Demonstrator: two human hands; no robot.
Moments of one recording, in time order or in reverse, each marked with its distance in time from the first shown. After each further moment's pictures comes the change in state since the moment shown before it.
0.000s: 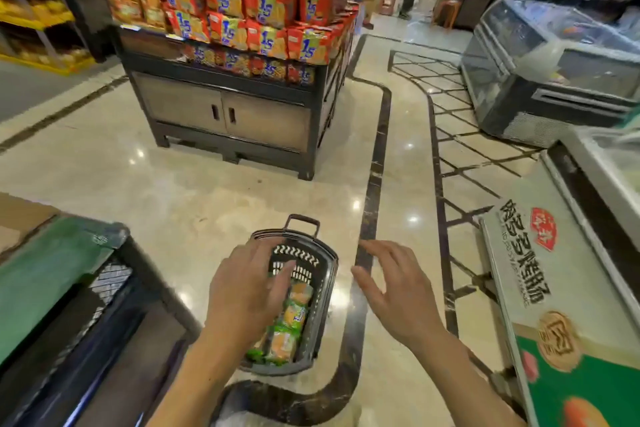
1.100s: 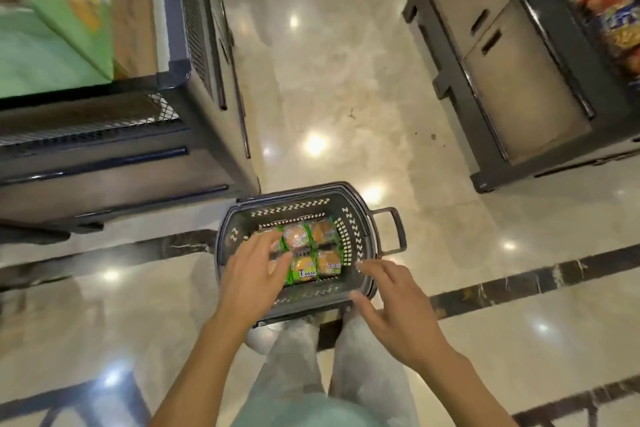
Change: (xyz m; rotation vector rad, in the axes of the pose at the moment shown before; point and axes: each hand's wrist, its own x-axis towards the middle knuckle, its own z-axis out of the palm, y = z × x) left_hand 0.133 -0.040 0.235 -0.063 0.215 -1.231; right_hand 0.329 0.158 0.181 0.109 -1.030 -0.769
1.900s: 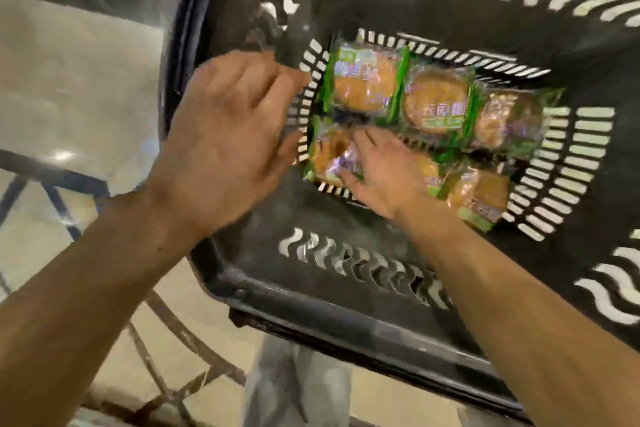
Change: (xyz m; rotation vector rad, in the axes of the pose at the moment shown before) left_hand 0.119 -0.324 0.279 0.489 -0.037 -0.046; right_hand 0.285 0.186 0.544 -0.246 -0.629 -0.364
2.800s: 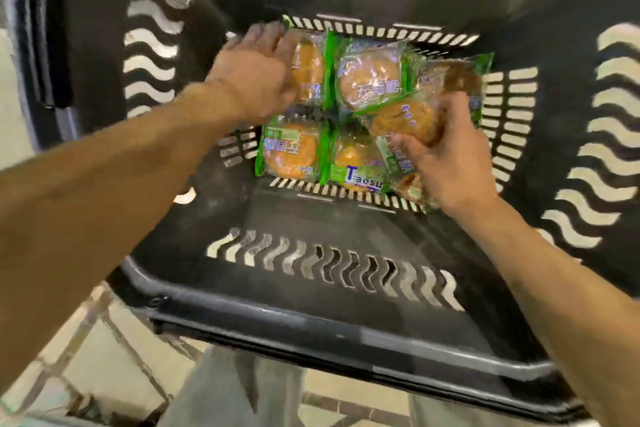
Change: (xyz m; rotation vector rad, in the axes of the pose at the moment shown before) left_hand 0.135 0.029 0.099 0.069 -0.367 -0.002; right_hand -0.081 0.102 -0.049 0.559 0.329 0.473
